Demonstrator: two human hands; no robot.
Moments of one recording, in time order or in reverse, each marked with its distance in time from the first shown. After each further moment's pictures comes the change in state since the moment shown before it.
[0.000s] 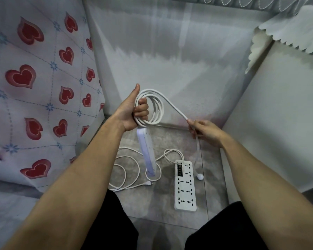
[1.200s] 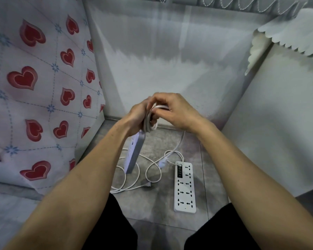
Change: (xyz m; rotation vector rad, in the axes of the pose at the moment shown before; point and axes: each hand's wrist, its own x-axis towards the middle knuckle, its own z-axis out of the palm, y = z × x) left_hand 0.011 -0.024 0.012 0.412 0.214 0.137; right_hand -0.023 -0.113 0.090 -0.533 -0.061 -0.686
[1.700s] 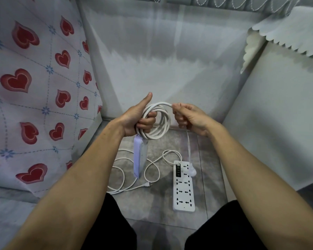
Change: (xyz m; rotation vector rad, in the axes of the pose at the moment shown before) left_hand -0.014 0.010 -0.003 0.002 -0.420 -0.198; right_hand -0.029 0.065 -0.016 0.782 0.044 0.535
